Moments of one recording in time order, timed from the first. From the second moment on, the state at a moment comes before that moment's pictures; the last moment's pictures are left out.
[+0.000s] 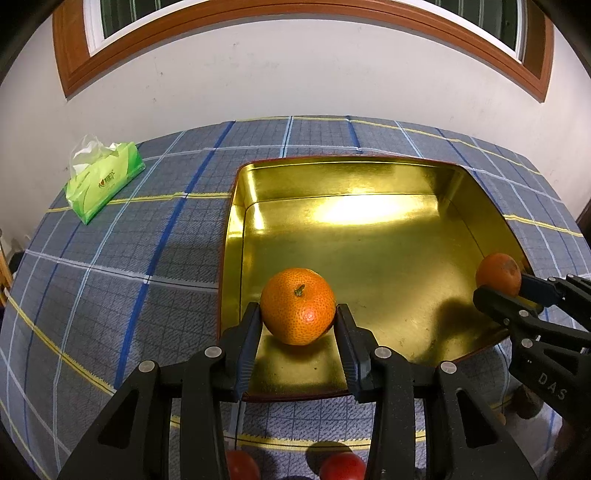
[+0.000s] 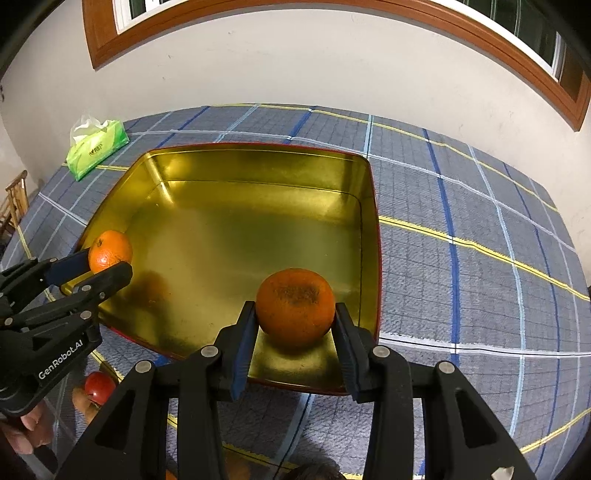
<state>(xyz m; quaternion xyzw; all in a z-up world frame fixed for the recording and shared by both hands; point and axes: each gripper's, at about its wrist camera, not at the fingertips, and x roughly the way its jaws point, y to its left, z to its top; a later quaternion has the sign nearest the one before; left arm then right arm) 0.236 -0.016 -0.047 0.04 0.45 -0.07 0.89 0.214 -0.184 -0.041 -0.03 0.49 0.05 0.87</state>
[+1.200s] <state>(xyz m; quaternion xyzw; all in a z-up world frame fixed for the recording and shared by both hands) 0.194 -0.015 -0.007 0.04 0.42 -0.07 0.91 0.180 -0.179 -0.001 -0.02 0.46 0.06 0.89</state>
